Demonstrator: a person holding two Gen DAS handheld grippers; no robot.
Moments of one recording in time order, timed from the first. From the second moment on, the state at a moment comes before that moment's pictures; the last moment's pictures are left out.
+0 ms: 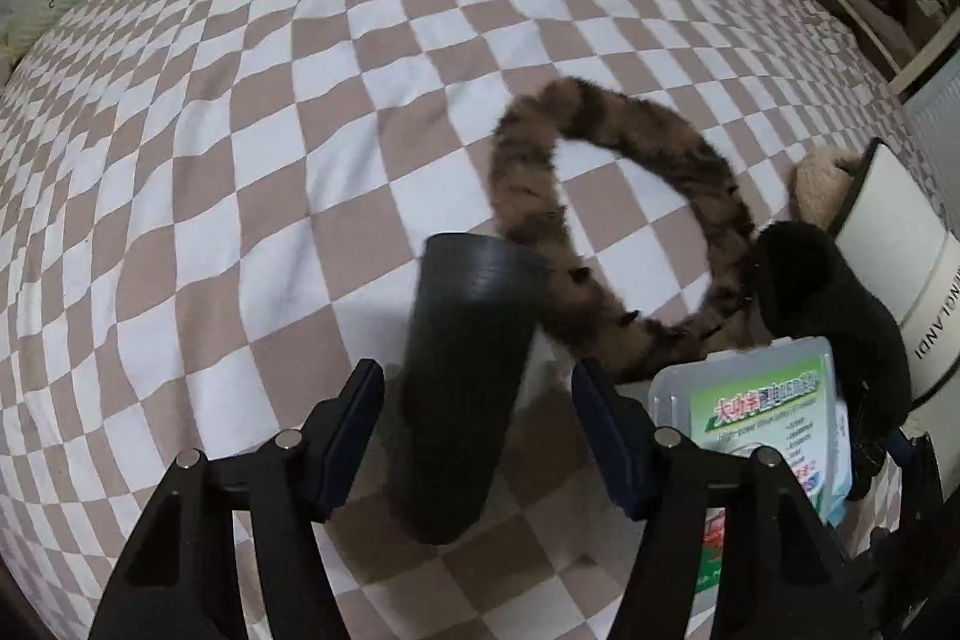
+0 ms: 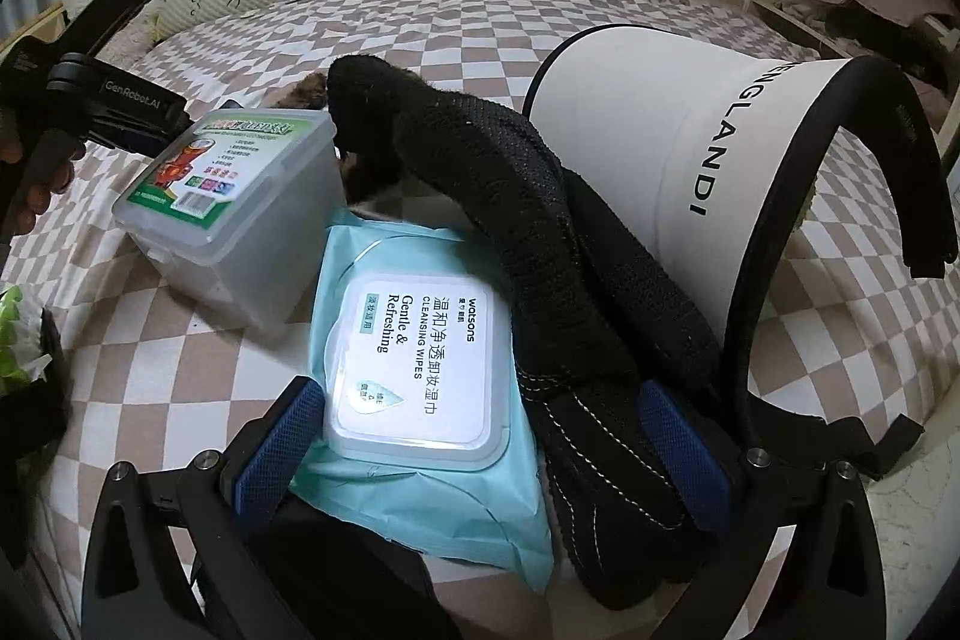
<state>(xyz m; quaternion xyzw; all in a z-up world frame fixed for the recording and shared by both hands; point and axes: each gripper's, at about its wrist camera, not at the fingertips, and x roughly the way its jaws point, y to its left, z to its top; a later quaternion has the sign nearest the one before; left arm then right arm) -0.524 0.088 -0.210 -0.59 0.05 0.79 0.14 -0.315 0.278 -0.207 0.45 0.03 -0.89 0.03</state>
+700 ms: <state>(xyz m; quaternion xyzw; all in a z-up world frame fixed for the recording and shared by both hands) -0.541 0.091 -0.222 -0.61 -0.02 0.78 0.12 -0.310 0.268 -0.197 0.45 0.08 -0.89 0.04</state>
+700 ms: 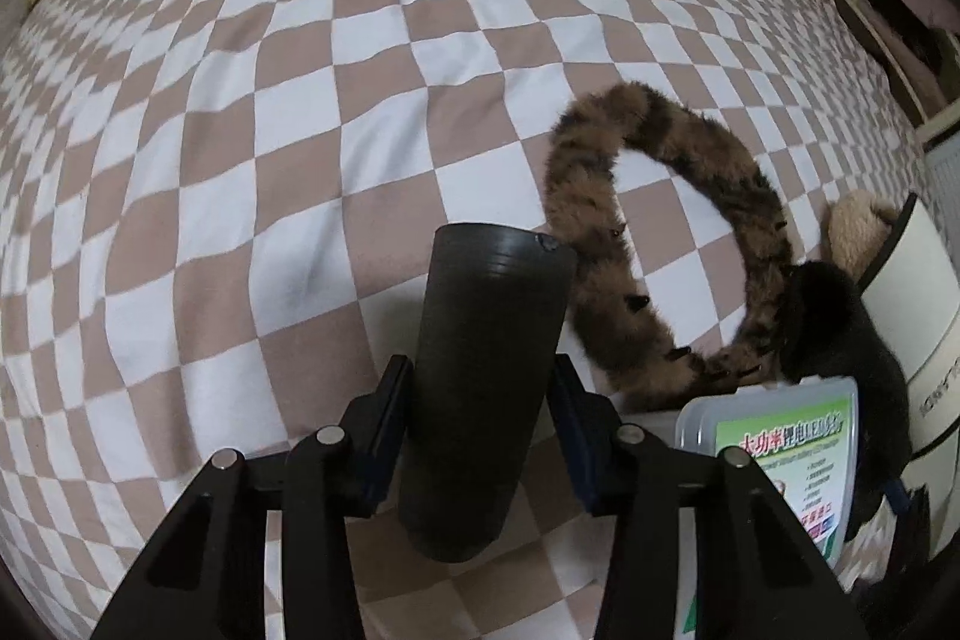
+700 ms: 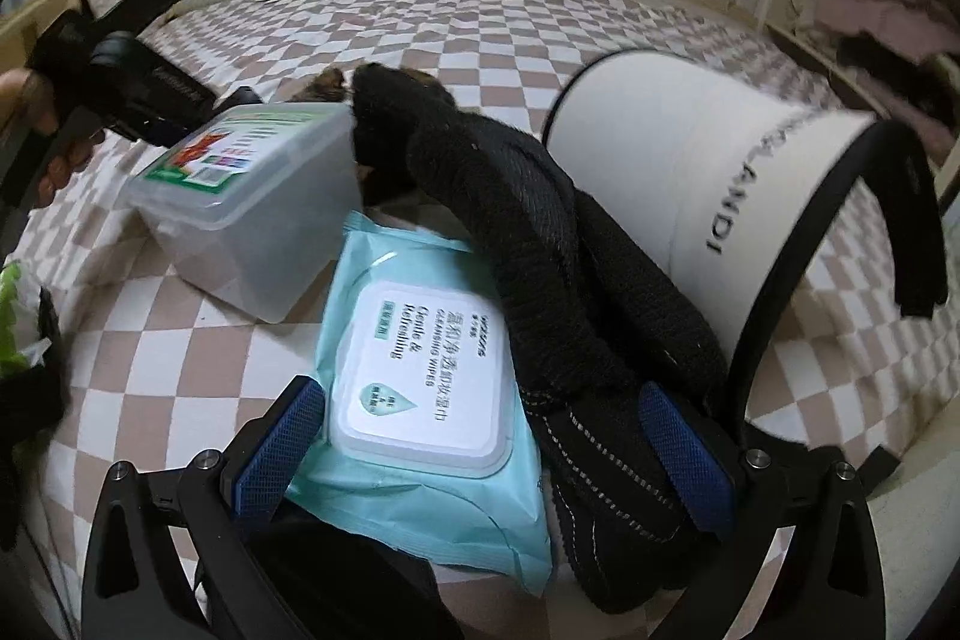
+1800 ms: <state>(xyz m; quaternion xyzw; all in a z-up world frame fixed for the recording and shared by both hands) -0.331 0.068 -0.094 -0.53 -0.04 0.82 0.23 -0.334 0.273 -0.199 0.48 0.02 -0.88 0.07</state>
